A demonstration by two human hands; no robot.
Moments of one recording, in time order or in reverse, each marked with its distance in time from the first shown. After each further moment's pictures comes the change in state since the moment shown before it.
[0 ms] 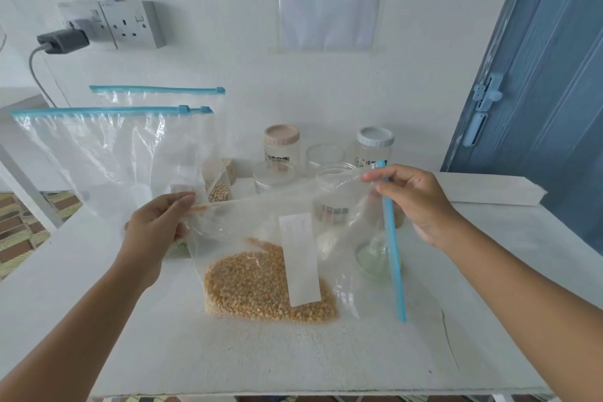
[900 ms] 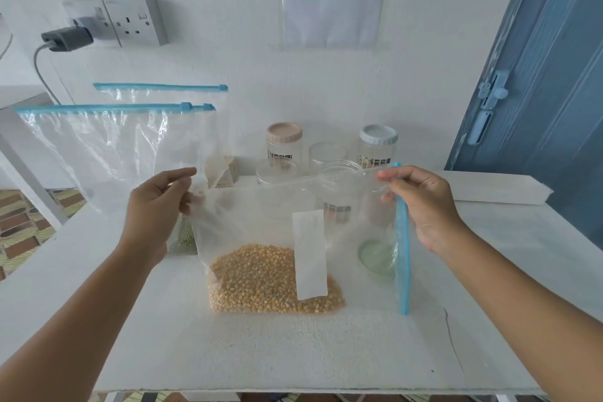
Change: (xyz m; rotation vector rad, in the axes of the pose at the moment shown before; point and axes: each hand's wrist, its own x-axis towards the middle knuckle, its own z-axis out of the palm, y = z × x) left_hand 0.003 0.027 0.011 0.017 0.064 0.132; right_hand -0.004 0.010 0.004 0.140 0.224 0.053
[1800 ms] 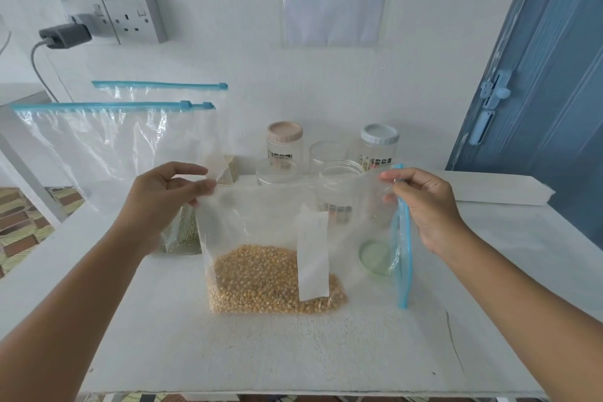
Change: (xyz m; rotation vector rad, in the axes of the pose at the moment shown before) left_hand 0.005 0.019 -0.004 0.081 -0.201 -0.045; right_hand 0.001 0.005 -0.002 0.014 0.002 0.006
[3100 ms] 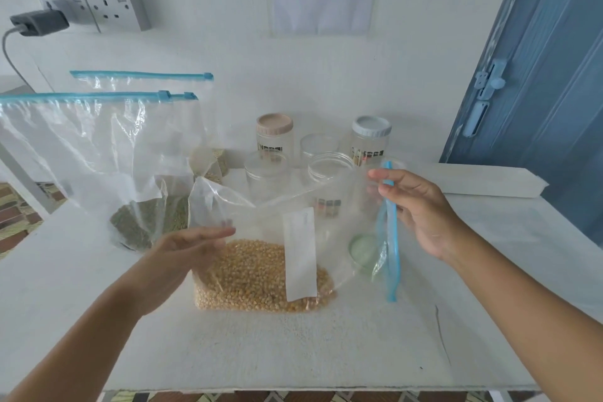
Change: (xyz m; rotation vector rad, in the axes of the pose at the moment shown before) left_hand -0.044 -0.073 0.018 -0.130 -0.503 -0.149; right_hand -0.004 0.011 -0.022 0.052 -0.288 0.101
